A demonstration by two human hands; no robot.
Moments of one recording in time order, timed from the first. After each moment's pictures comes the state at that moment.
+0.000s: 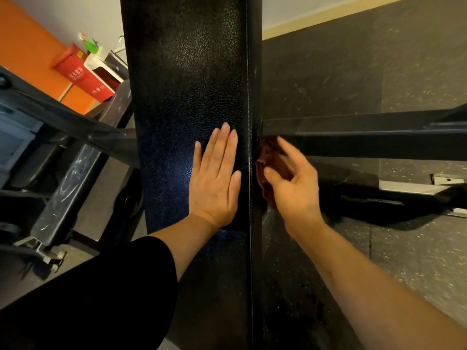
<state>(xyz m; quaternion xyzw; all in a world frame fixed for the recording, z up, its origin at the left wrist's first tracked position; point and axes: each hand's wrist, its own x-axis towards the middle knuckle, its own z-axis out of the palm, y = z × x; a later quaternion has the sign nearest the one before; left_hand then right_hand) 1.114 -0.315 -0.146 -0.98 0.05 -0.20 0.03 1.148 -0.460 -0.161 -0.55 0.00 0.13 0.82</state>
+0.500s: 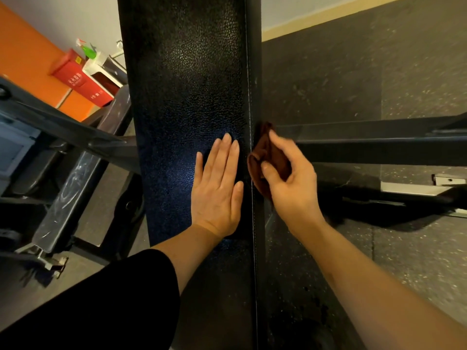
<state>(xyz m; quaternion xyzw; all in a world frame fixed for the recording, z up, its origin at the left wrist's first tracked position) 1.114 -0.314 -0.146 -0.98 0.05 -0.20 0.04 1.164 -0.456 -0.158 -0.63 -0.09 0.06 0.77</state>
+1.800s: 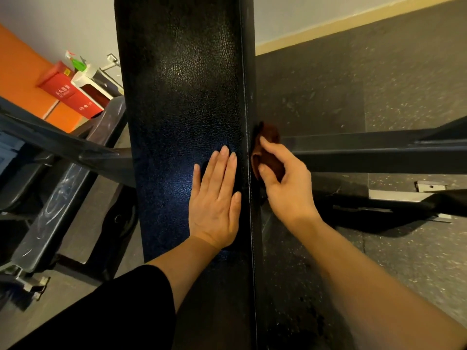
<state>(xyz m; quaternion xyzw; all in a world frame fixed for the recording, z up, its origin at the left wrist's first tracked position) 1.114 -0.312 -0.147 -0.98 0.06 -0.20 0.04 1.174 -0.454 -0.145 -0.67 -0.09 0.07 0.73</state>
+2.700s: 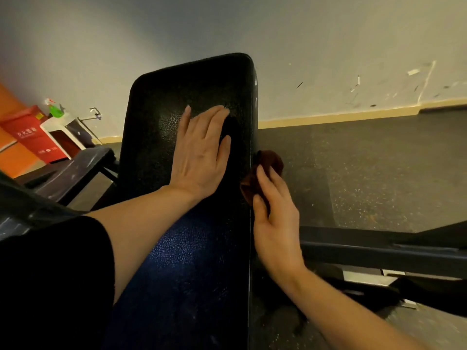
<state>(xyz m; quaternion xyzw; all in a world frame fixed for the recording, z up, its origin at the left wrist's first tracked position) 1.283 -0.280 -0.015 -0.92 0.11 -0.38 -0.01 1.226 -0.424 -0.081 -0.72 -0.14 -0.08 0.68</state>
